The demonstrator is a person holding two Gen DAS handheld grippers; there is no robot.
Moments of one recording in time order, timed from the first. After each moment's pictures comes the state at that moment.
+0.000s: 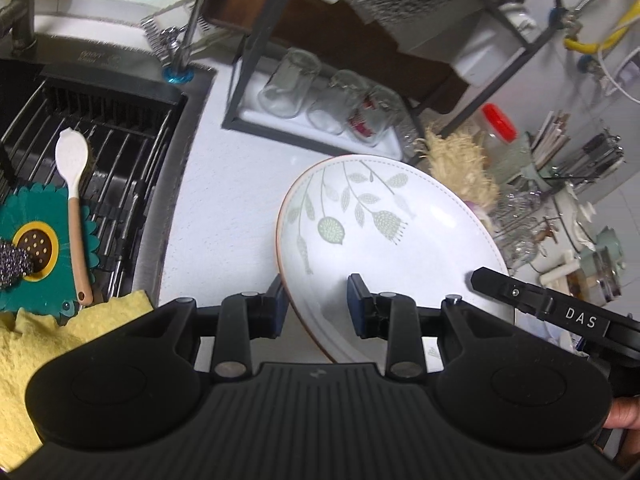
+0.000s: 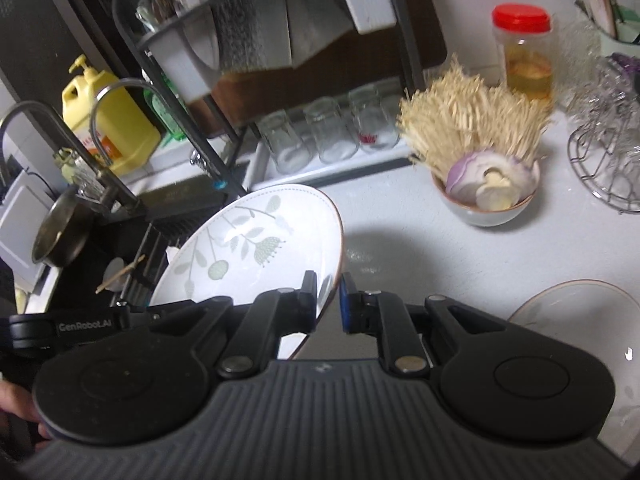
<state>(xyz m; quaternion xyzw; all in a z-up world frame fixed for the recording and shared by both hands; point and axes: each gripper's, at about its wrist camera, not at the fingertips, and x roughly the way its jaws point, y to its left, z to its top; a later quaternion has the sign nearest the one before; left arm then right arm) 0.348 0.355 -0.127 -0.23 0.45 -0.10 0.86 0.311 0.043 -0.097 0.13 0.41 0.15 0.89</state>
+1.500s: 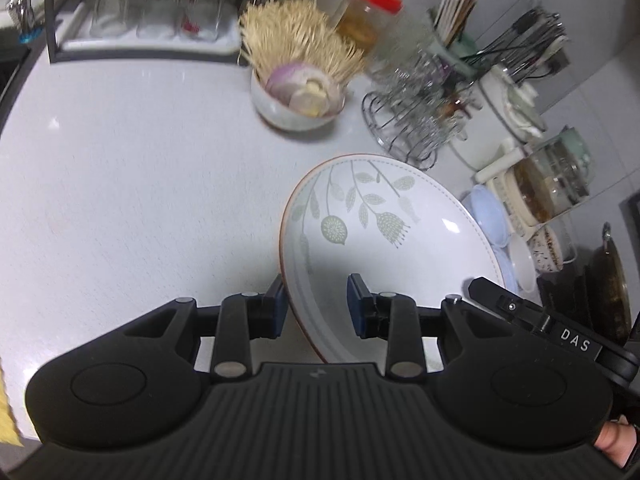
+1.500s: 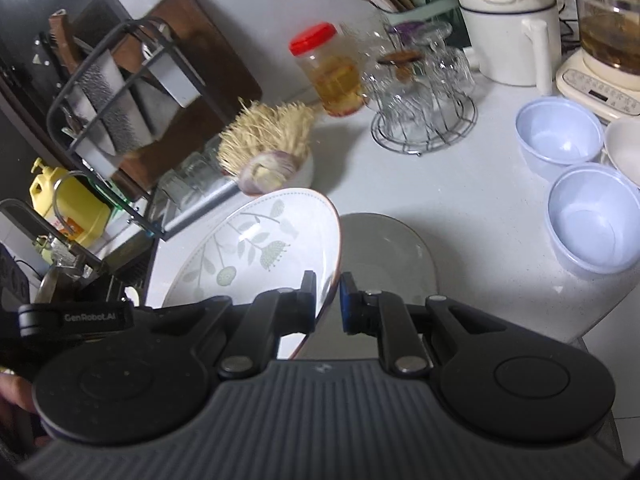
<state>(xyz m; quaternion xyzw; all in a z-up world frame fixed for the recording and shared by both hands) 0.316 0.130 -0.133 -0.17 0.52 -0.18 0.82 0.204 -0.161 -0.120 0.23 0.38 0.06 0.89</state>
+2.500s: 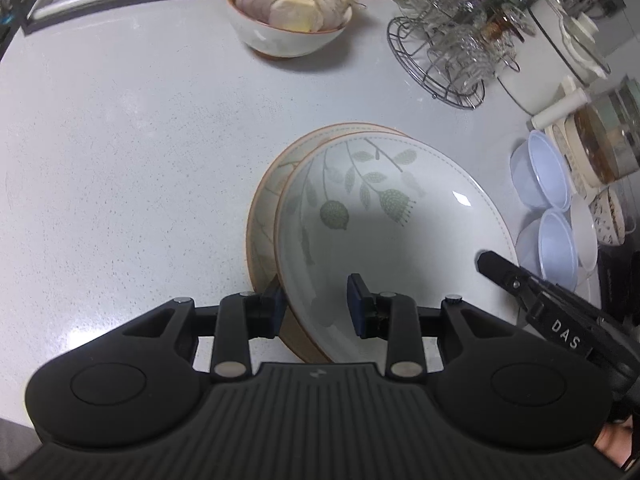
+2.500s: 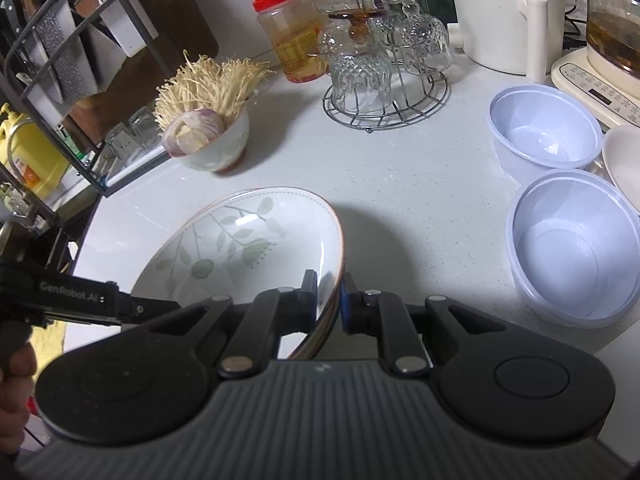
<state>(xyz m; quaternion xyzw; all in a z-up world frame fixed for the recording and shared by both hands) 0.347 0.050 -0.183 -0.09 0.59 -0.13 0.79 0.236 -0.200 -0.179 0.16 0.41 0.06 0.89</state>
